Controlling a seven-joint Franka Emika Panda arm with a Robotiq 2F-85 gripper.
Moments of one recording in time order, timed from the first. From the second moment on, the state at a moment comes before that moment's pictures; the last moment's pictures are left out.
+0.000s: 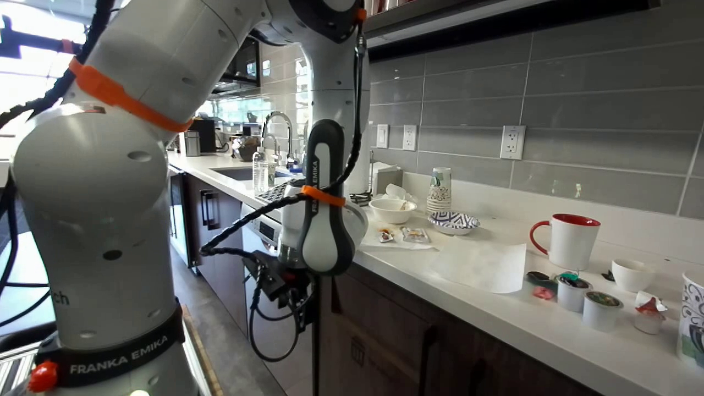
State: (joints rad) arm 0.03 0.55 0.04 -2.50 -2.15 3.32 2.17
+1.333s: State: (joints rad) arm 1.44 0.62 -1.26 -2.50 -2.39 3.72 2.72
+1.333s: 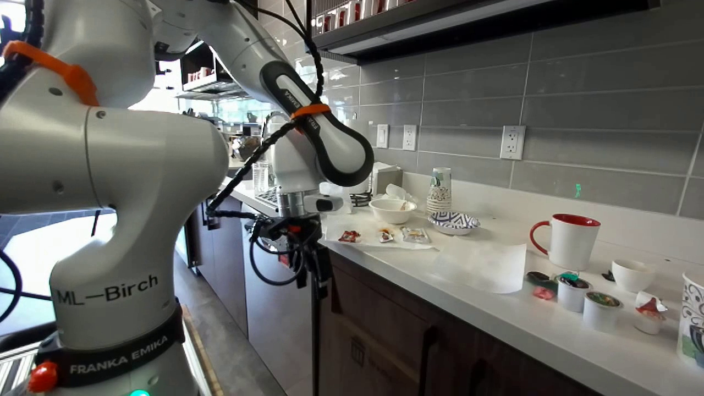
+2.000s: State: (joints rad) arm 1.72 0.74 -1.57 -2.49 -2.38 3.74 2.71
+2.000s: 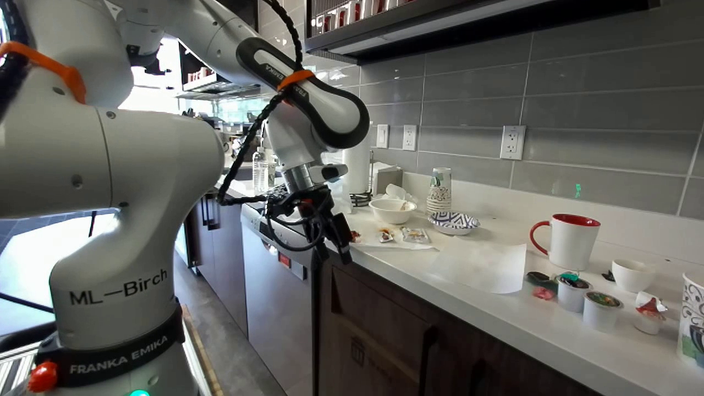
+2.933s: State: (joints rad) arm 1.85 0.85 -1.79 -2.51 -2.25 3.73 2.59
